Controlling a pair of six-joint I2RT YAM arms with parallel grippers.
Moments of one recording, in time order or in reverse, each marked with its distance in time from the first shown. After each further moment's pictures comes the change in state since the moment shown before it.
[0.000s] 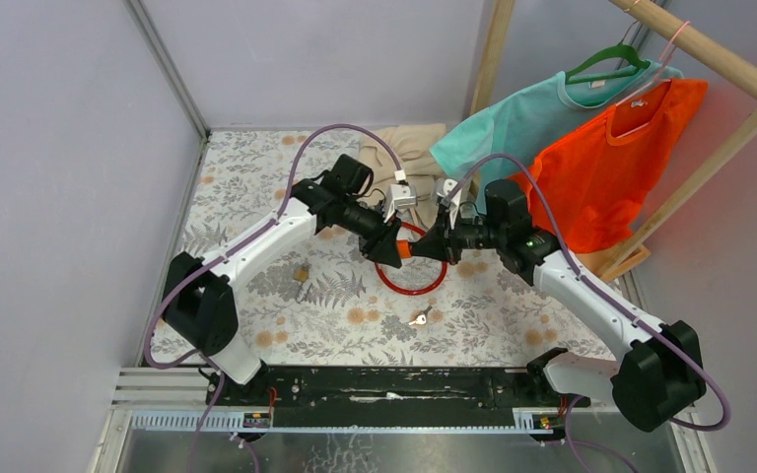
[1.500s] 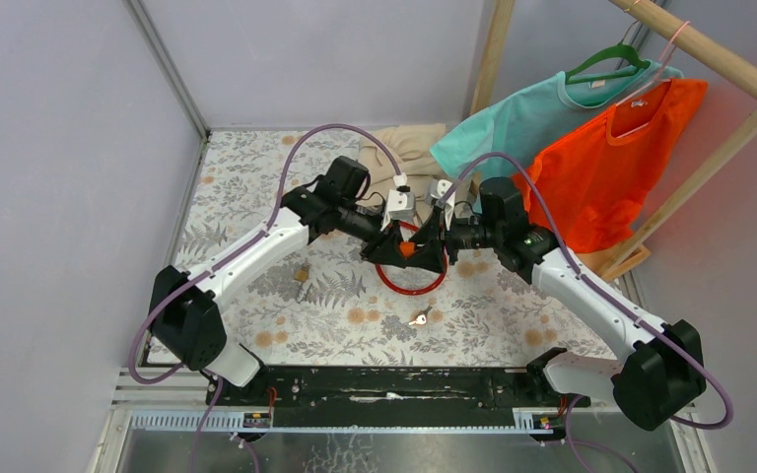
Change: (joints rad) left arm -0.019 -0.089 -0.055 0.082 0.057 0.163; right arm 0.032 0.003 0.049 -0.063 -0.005 -0.047
